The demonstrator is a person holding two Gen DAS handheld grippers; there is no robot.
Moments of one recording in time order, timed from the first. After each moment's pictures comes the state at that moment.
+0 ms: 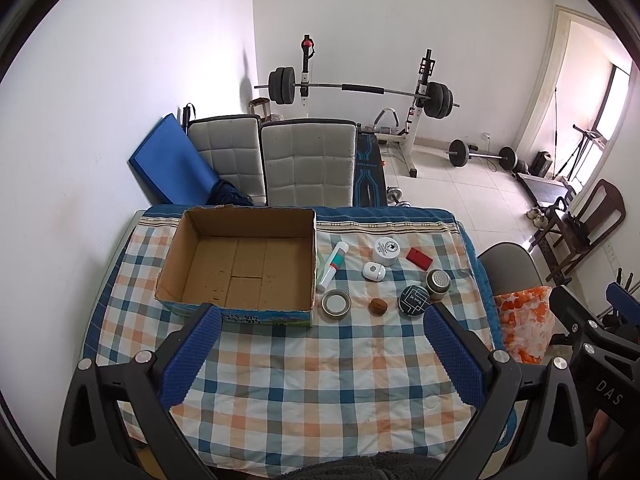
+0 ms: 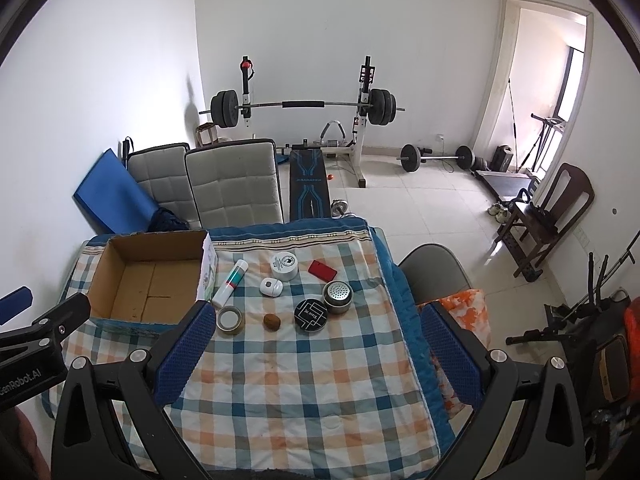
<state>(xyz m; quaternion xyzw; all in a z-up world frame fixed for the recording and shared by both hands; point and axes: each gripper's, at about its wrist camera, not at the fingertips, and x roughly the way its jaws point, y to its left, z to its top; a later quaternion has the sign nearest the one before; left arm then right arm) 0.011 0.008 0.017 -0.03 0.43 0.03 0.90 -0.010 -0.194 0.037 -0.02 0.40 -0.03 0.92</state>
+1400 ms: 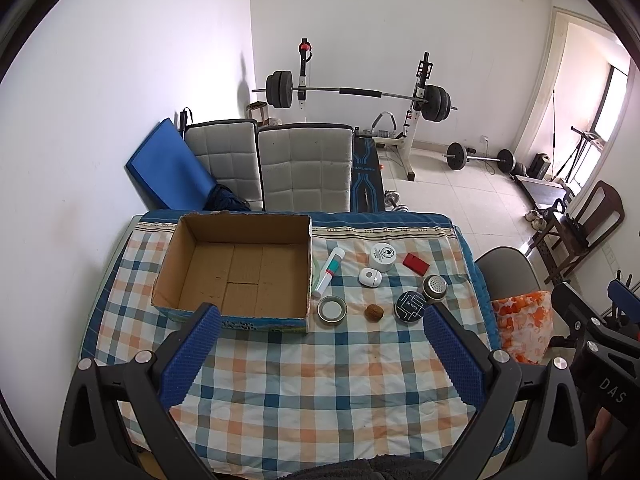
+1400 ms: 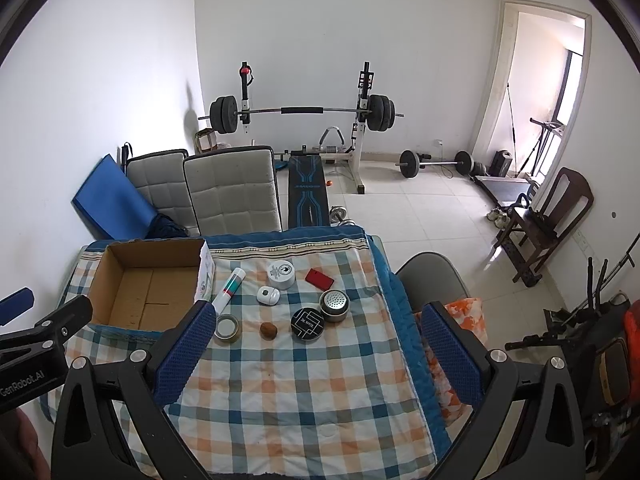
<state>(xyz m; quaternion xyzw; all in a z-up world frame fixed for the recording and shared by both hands) 0.014 -0.002 0.020 -0.03 0.42 0.02 0.90 -0.002 -0.197 0.043 -0.01 0.39 -0.03 0.92</state>
